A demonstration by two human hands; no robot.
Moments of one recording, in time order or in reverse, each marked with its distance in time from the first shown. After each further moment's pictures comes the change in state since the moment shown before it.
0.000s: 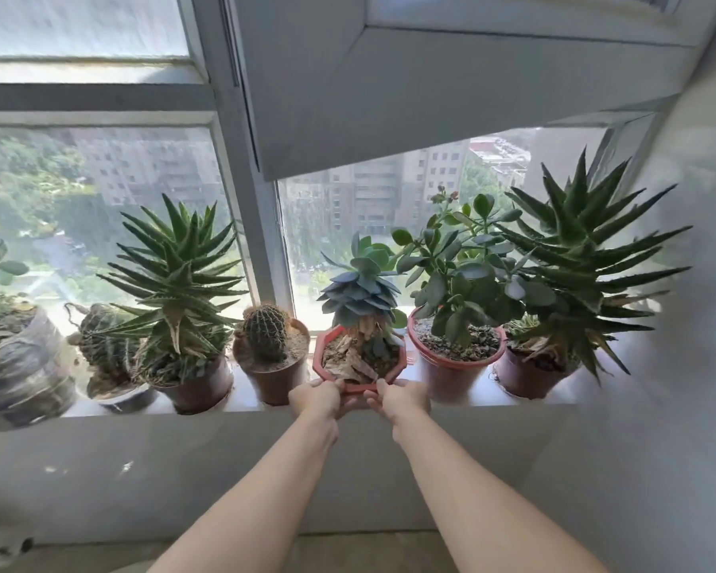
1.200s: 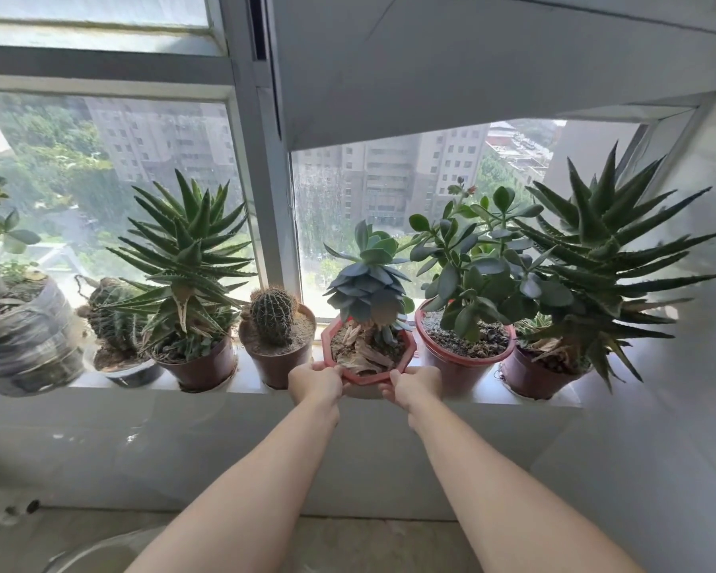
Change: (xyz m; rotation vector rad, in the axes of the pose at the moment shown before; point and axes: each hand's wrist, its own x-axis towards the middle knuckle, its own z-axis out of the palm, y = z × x) left_hand 0.011 -0.004 -0.001 0.043 0.107 0.116; right_hand 0.013 -0.007 -0.007 -0.208 0.039 -0.095
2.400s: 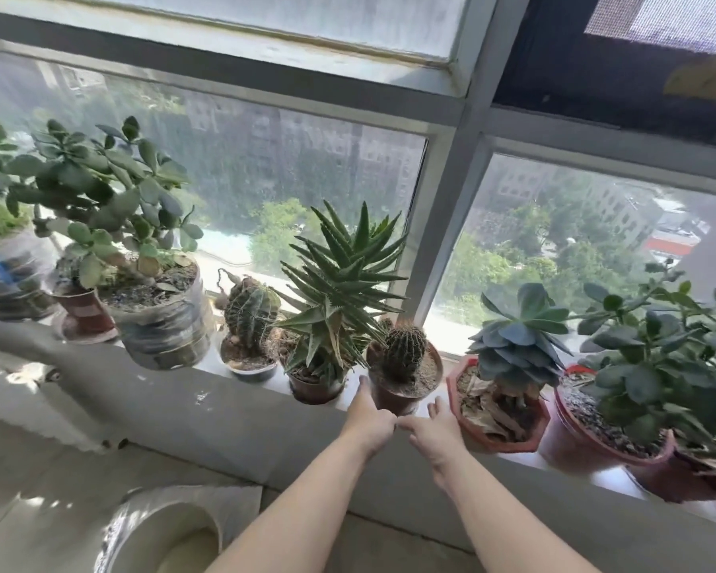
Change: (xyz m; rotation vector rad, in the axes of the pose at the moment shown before) left_hand 0.057 0.069 -0.123 0.405 -0.403 0.086; right_hand -0.087 -0.018 0.144 -0.221 -0.318 0.005
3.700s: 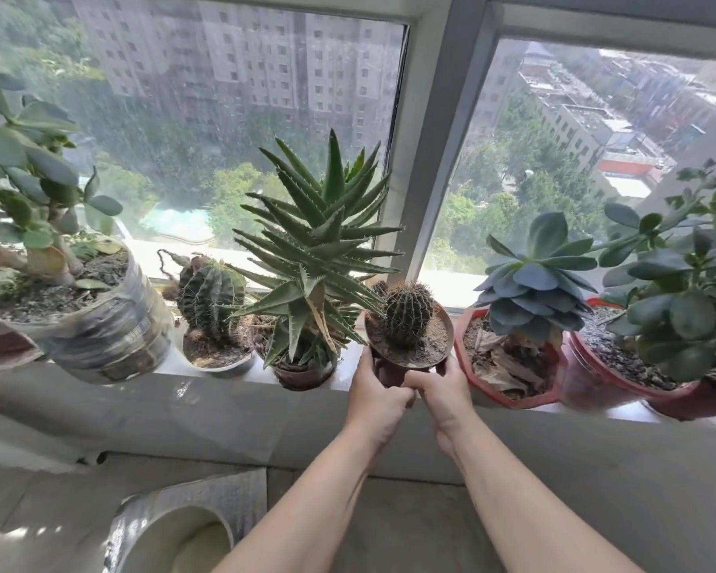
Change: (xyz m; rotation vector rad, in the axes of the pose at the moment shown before) left_hand 0.024 -0.018 0.007 -0.220 -0.040 0.121; right_hand 0.031 0.009 0.017 0.347 0.119 -0.144
